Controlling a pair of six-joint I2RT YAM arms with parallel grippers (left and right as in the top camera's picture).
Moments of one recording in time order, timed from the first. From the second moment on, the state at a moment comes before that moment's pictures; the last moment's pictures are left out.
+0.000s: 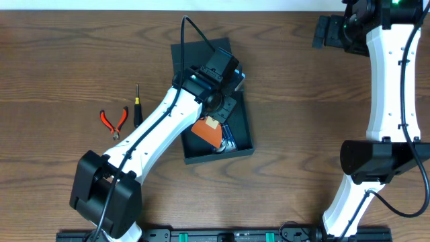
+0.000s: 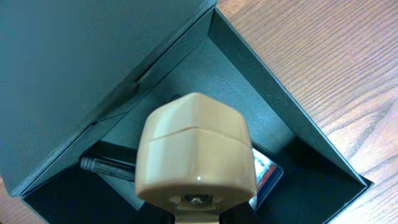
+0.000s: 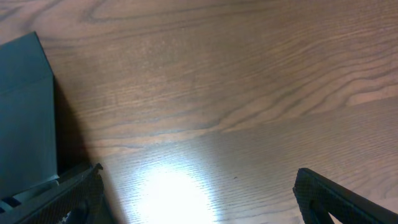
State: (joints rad) left arm -0.60 1.80 1.51 -0.93 0.07 0.01; right arm 0.00 2.07 2.41 -1.52 0.08 0.23
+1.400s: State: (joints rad) left arm -0.60 1.99 1.51 -0.95 -0.01 0.01; right arm 0.00 2.07 2.41 -1.52 0.08 0.23
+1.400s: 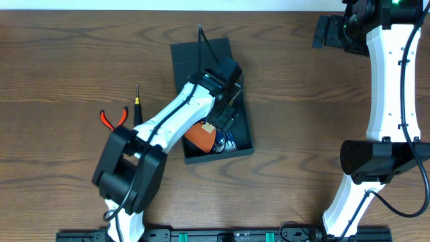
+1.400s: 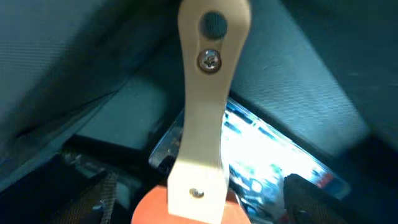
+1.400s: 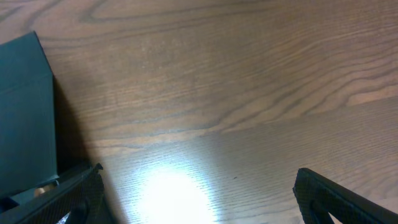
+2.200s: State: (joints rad) left arm -0.61 2.03 1.50 -0.91 0.04 0.18; right arm 0.00 2.07 2.41 -1.52 0.08 0.23
